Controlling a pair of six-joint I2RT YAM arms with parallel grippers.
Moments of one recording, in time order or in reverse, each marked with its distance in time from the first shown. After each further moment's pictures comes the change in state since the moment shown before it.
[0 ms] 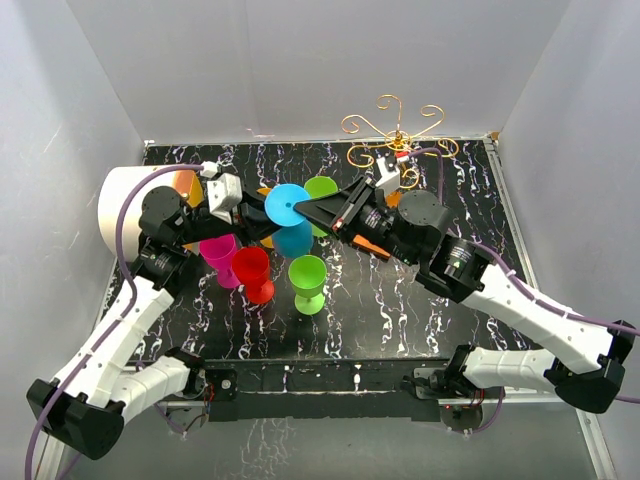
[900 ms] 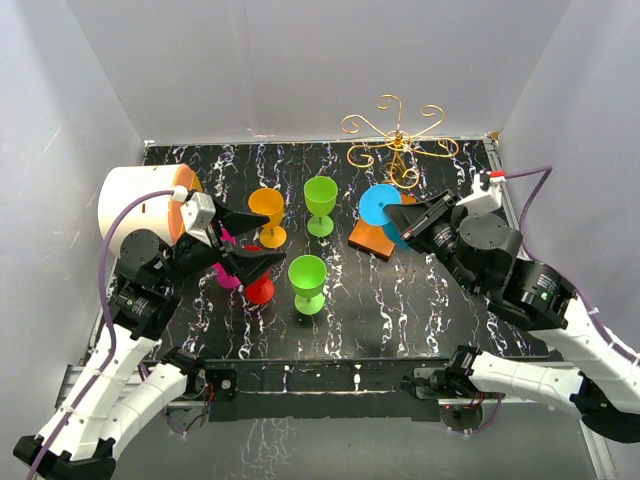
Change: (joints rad) left arm -0.001 -0.296 -0.161 -0.183 -0.254 -0.241; right arm 0.001 -0.274 0.025 -0.500 0.482 -0.232
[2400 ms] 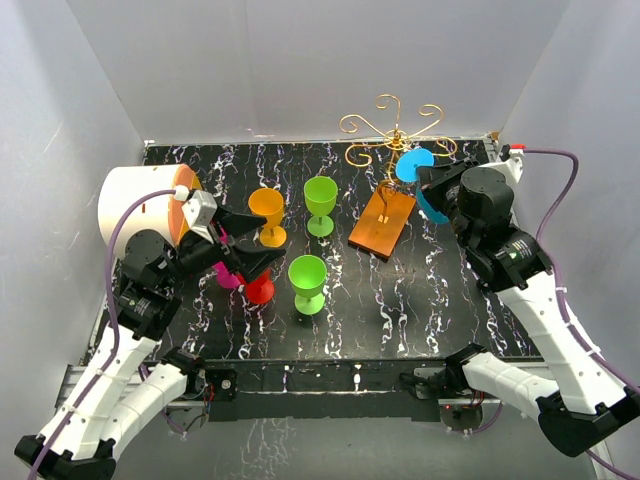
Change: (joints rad) left arm 0.000 -0.009 -0.027 -0.027 -0.079 -0.029; right arm -0.505 0.134 -0.017 0.109 -0.132 -0.054
